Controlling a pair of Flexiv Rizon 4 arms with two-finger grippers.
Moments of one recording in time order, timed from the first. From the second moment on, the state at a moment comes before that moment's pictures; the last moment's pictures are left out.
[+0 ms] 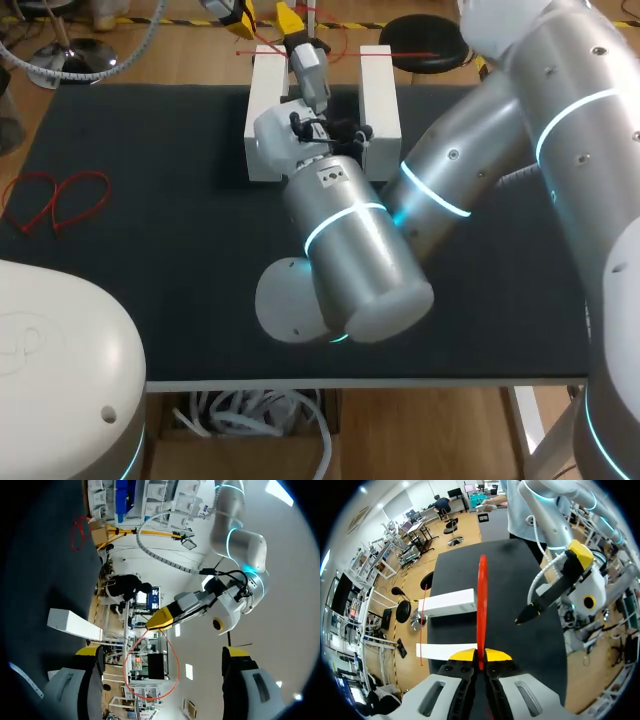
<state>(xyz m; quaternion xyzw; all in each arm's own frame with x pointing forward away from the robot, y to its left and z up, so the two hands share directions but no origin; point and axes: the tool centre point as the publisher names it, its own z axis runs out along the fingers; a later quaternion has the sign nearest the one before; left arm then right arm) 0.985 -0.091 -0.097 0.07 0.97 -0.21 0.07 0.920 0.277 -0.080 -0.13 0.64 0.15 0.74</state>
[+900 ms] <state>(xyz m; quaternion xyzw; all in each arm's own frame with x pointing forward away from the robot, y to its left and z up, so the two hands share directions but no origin) 0.942 0.030 -0.167 -0.13 0.99 -0.09 -0.04 0.919 0.276 -0.077 -0.14 0.65 0.15 0.73</state>
